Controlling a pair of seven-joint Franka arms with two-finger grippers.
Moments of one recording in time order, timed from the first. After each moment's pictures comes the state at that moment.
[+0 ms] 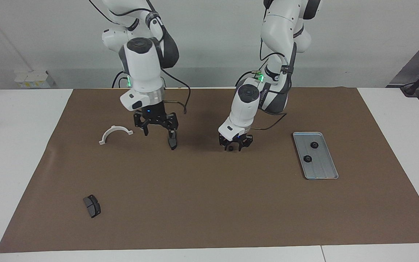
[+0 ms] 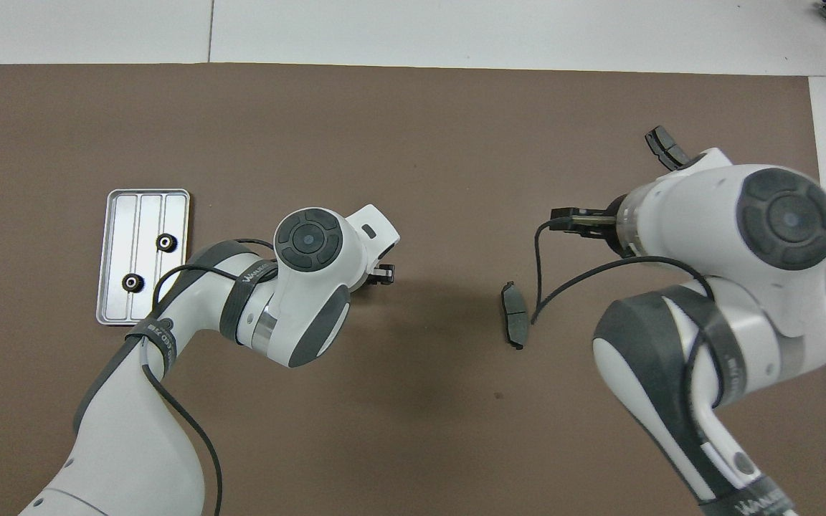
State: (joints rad) left arm -0.60 0.35 0.01 -1.94 -0.06 2.32 -0.39; right arm 0.12 -0.01 0.11 -1.95 -0.06 2.13 0.39
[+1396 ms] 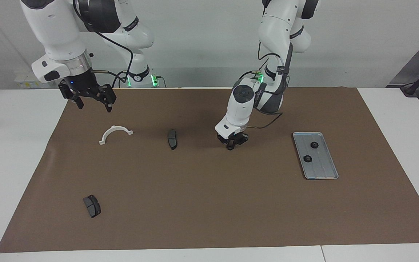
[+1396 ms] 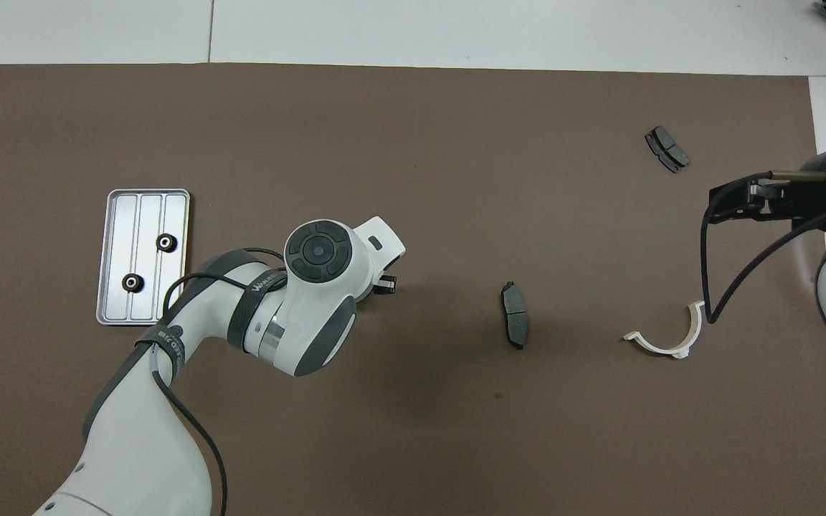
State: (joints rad) left arm -0.62 0.35 0.02 -1.96 -0.06 2.33 -0.39; right arm -0.05 0.02 0.11 -1.60 -0.06 1.64 0.18
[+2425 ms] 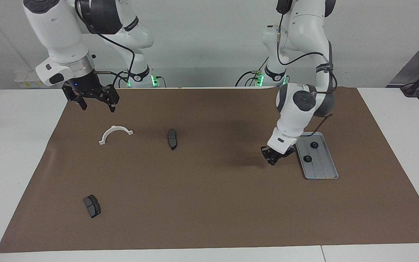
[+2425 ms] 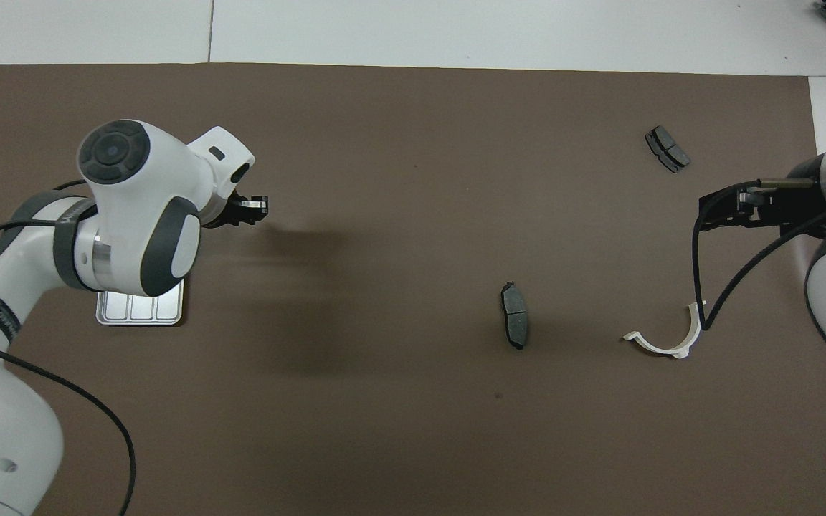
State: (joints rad) left arm -0.21 0.32 0.04 -1.85 -0.06 2.20 -0.08; right arm -0.05 0.01 0.11 -1.63 -0.04 1.64 0.17
